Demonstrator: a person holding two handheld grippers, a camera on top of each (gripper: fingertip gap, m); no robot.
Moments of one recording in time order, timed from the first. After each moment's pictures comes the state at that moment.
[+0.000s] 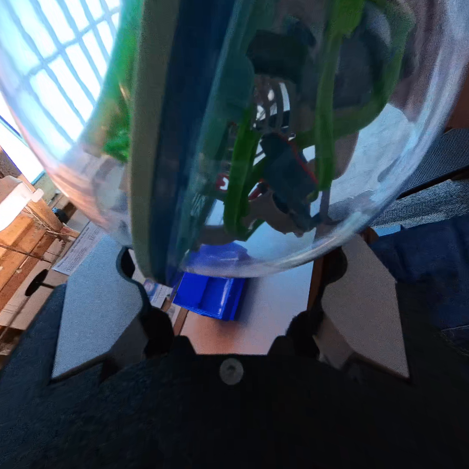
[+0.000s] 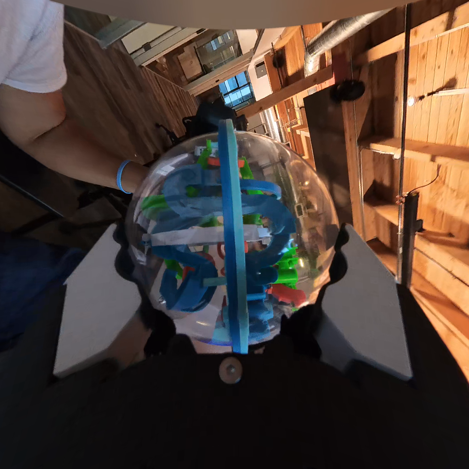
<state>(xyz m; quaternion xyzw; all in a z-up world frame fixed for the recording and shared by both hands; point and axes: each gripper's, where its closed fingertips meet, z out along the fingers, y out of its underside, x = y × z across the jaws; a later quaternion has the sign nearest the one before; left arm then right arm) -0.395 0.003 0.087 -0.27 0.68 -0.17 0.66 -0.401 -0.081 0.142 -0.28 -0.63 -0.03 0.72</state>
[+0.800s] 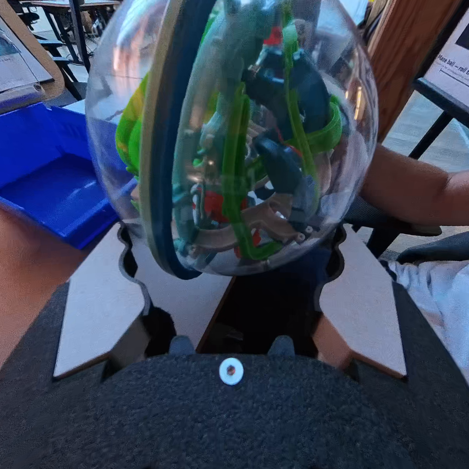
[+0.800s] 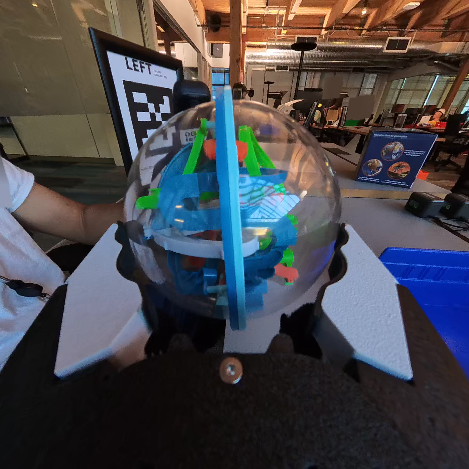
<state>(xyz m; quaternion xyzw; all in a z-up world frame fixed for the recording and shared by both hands) -0.354 0.134 -0.033 -0.56 0.59 -0.43 0.40 -0.308 0.127 0.011 -0.59 -0.38 0.38 0.61</state>
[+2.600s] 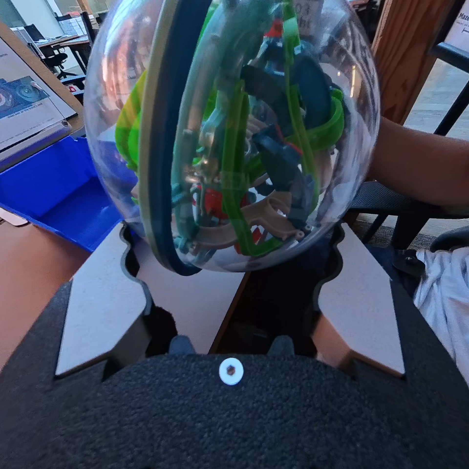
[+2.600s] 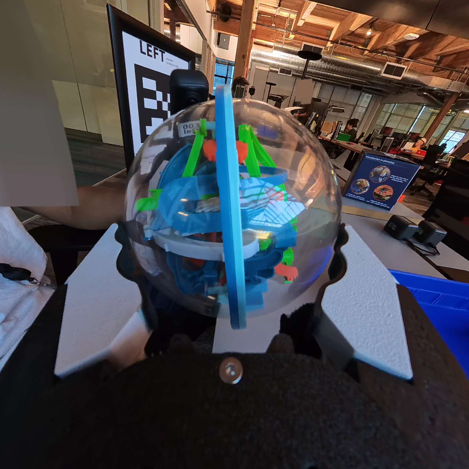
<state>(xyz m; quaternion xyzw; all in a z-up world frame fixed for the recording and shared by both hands) -0.358 0.127 -0.025 -0.53 0.61 -0.39 0.44 -0.311 0.110 0.023 -0.56 -0.43 0.32 0.63</state>
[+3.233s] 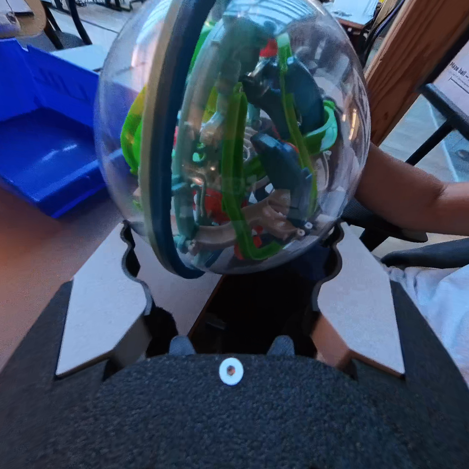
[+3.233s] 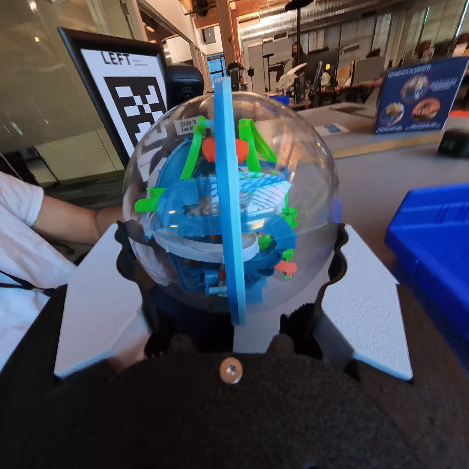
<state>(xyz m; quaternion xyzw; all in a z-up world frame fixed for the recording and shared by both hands) -0.350 0.146 -0.062 -0.61 0.56 -0.45 0.34 -0.298 0.143 -0.028 -0.64 -0.34 0.43 0.55</state>
